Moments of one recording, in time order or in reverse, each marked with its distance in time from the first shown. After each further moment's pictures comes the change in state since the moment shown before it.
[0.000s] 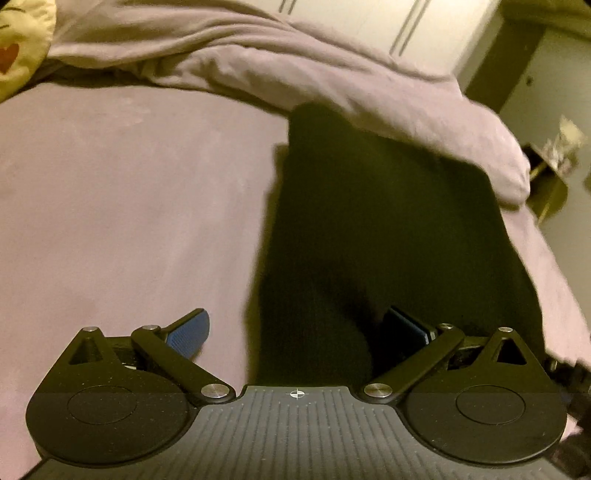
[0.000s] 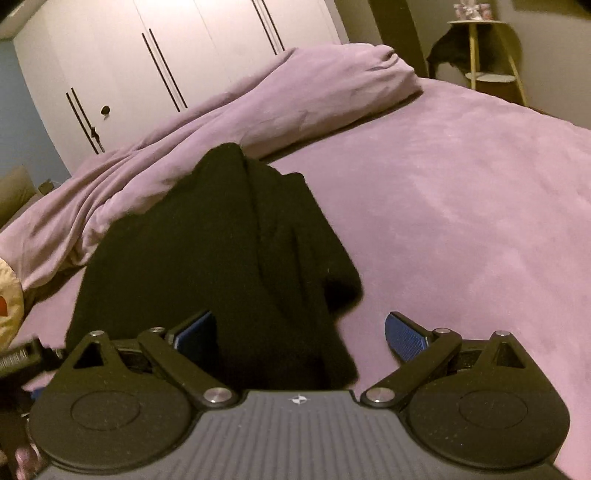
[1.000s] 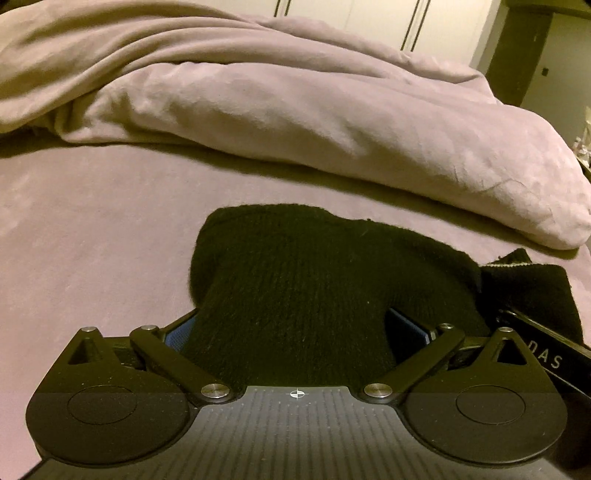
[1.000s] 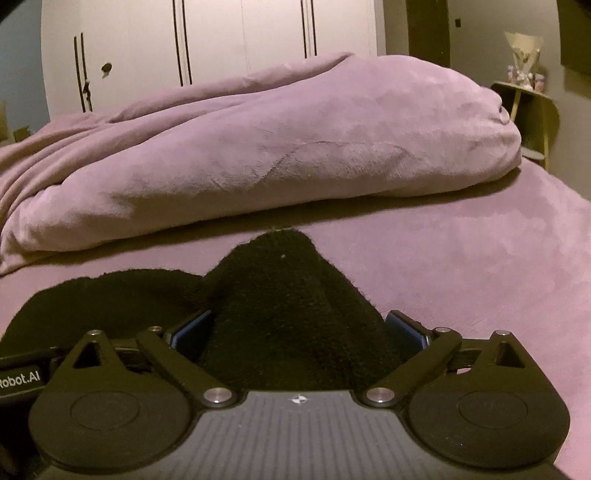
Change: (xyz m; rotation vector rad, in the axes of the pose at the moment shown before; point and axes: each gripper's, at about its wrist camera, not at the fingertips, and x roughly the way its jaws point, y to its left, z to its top) left arm 0.164 -0.042 0.120 0.050 -0.083 0.083; right arm 0.216 0.085 0.109 -0.238 -0.061 -0.143
